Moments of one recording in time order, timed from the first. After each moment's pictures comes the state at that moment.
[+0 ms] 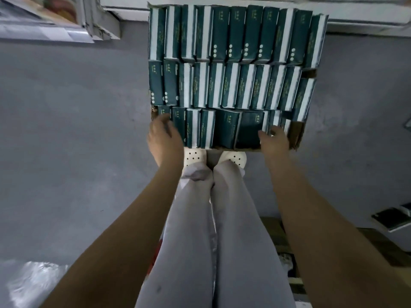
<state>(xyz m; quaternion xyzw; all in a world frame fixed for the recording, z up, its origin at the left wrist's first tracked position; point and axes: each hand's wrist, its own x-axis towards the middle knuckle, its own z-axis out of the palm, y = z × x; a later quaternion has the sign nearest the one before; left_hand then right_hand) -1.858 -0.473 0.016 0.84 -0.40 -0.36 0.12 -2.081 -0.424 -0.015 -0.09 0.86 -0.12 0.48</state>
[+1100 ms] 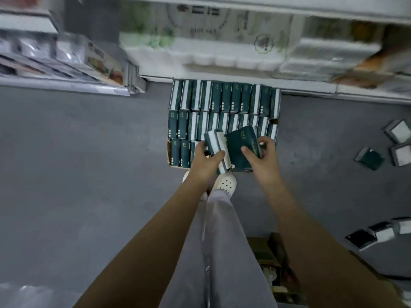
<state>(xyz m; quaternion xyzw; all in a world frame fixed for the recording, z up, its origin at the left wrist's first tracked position) -1.922 -0.489 0.194 0.69 -0.25 -0.67 0.12 -2.069 -0.451 0.176 -0.19 0.77 -0.32 0.52</state>
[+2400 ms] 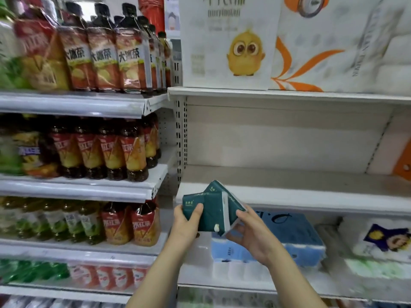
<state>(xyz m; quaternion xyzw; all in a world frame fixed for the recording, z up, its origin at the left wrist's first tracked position) -1.717 -0.689 0.723 0.48 -0.51 -0.53 0.48 -1.896 -0.642 0.726 -0.38 0.41 -0.57 0.60</state>
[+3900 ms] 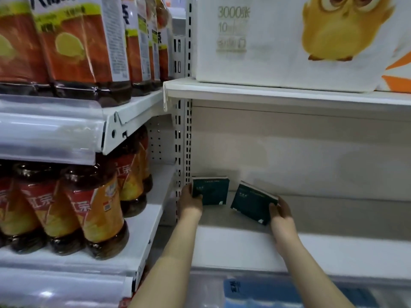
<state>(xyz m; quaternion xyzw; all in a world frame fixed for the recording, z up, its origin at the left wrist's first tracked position) -1.768 -1.021 0.702 0.57 -0.50 -0.46 0.46 -1.961 -0.912 0.703 -0.30 0.64 -0.64 0.30</state>
